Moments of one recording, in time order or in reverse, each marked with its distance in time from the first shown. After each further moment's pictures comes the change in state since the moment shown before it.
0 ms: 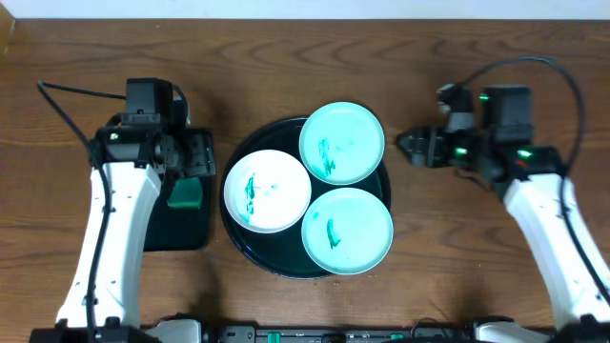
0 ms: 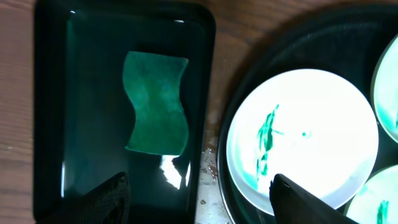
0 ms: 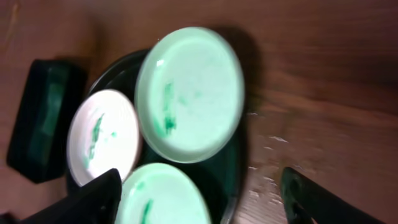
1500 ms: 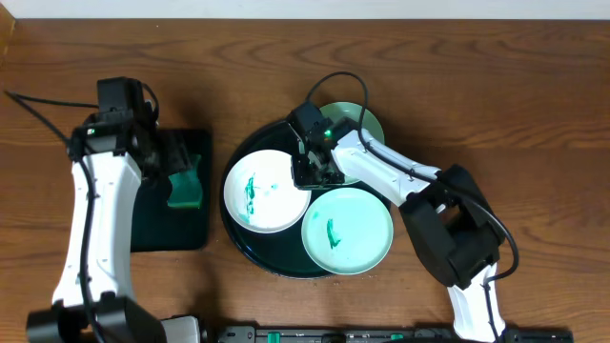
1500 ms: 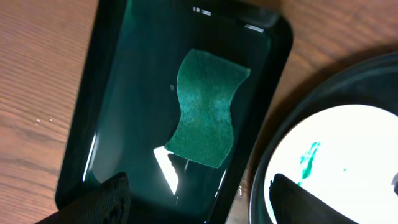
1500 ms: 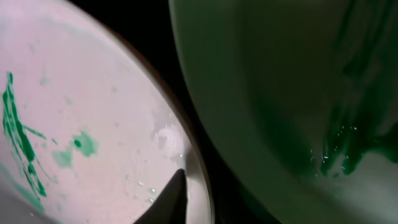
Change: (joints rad) left arm 0.140 0.069 0.000 0.021 -0.040 -0.062; right arm 0.573 0.728 0.452 -0.149 0.292 0.408
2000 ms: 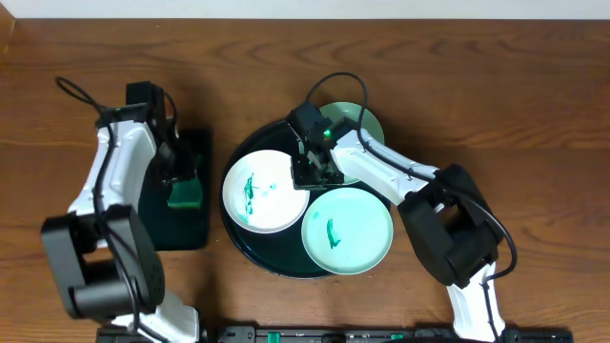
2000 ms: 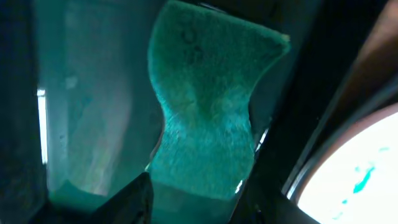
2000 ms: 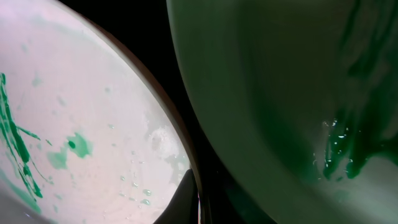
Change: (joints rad) left arm 0.000 0.293 0.000 0.032 0.018 0.071; right arm 0.000 0.009 0.005 -0.001 -0.006 0.006
